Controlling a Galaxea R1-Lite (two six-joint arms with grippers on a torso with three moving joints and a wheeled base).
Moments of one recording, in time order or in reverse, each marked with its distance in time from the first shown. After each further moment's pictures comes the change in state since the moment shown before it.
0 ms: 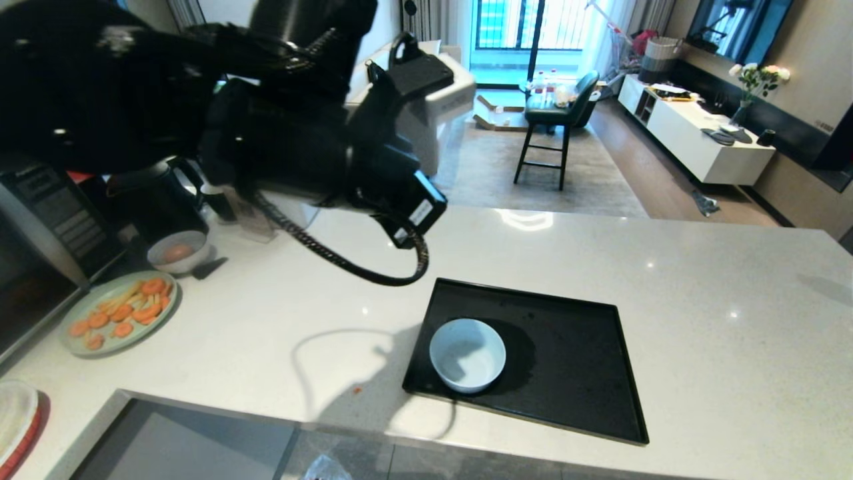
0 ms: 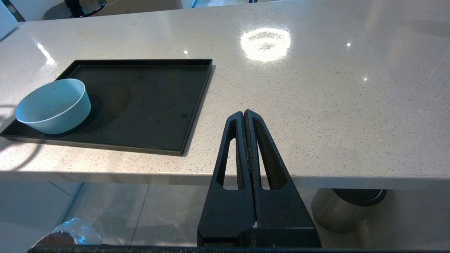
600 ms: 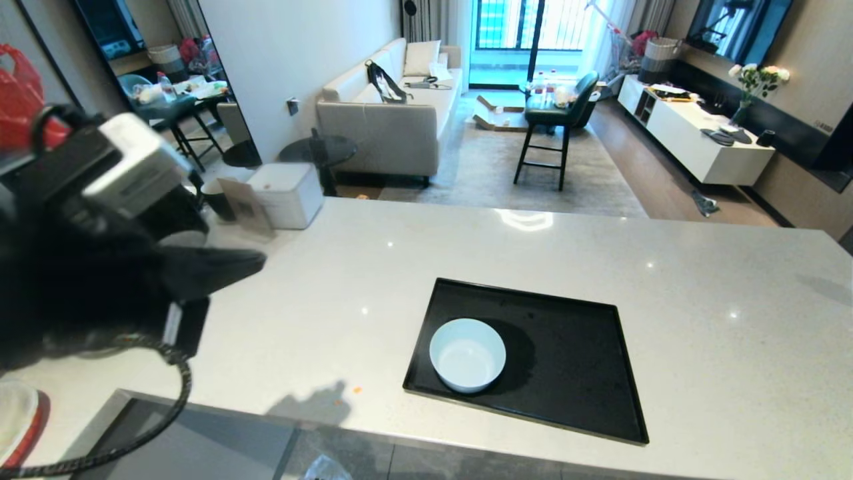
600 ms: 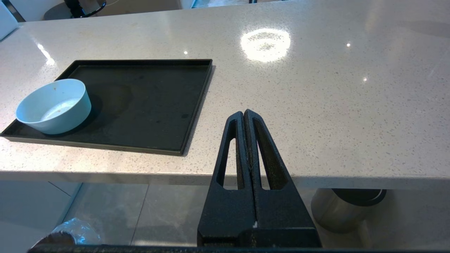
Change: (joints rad) left arm 0.235 -0.621 0.846 -0.379 0.005 -0.136; right arm 0.000 0.000 0.000 0.000 0.000 0.000
